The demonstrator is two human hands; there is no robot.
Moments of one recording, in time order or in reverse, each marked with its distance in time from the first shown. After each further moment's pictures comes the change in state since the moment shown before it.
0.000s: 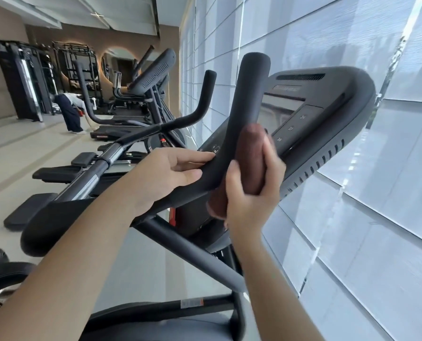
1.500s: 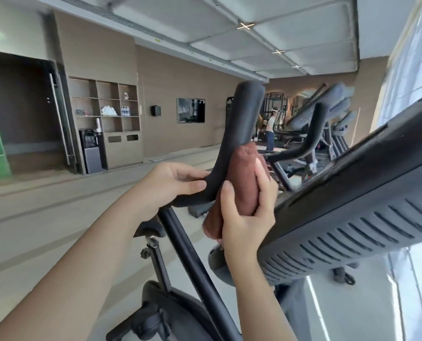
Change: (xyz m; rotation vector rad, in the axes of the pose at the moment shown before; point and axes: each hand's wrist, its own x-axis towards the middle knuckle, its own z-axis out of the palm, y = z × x) left_hand -0.003 0.037 0.089 0.269 0.886 -0.232; right_hand 0.042 0.042 -0.022 0.740 -0.436 0.312
